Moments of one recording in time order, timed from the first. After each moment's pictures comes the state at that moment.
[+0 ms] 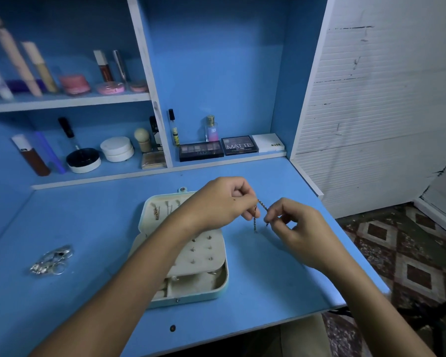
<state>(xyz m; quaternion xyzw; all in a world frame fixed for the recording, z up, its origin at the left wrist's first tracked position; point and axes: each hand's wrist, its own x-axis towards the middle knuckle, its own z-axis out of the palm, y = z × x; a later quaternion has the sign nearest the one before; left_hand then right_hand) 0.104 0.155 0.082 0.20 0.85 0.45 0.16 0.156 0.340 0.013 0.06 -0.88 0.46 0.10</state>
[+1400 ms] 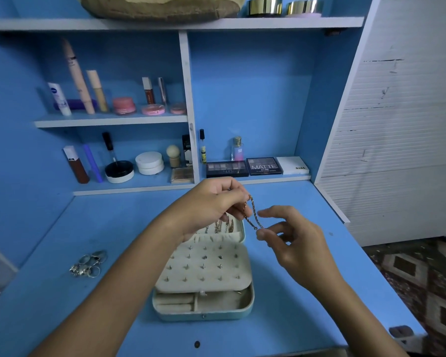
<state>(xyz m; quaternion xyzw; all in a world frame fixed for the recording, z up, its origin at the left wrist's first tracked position) 0.099 0.099 0.113 0.13 0.79 0.58 0.15 0.141 0.286 0.023 0.15 -0.83 0.50 0.21</state>
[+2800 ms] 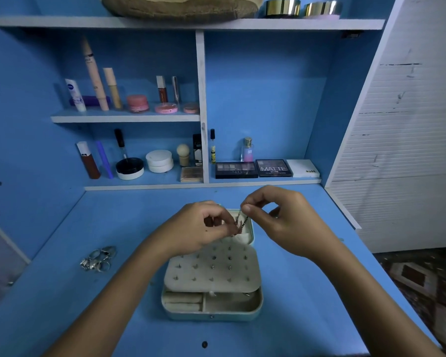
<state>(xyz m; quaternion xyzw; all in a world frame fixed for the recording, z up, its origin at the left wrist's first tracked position) 0.094 0.050 0.062 0.22 0.89 0.40 0.04 0.113 0.261 0.081 0.19 -0.87 0.45 0.09</state>
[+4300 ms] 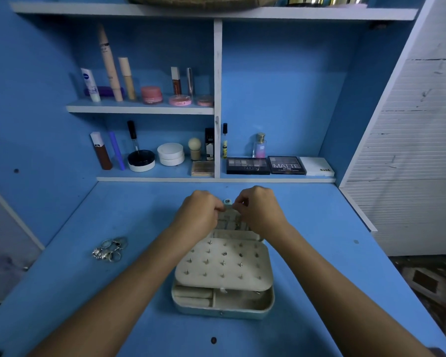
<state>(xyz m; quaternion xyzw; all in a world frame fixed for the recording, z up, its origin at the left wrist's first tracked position) 0.053 0.047 0.029 0.10 0.97 0.19 -0.07 0.029 0.204 0.019 0.09 -0.94 0.32 0.06</state>
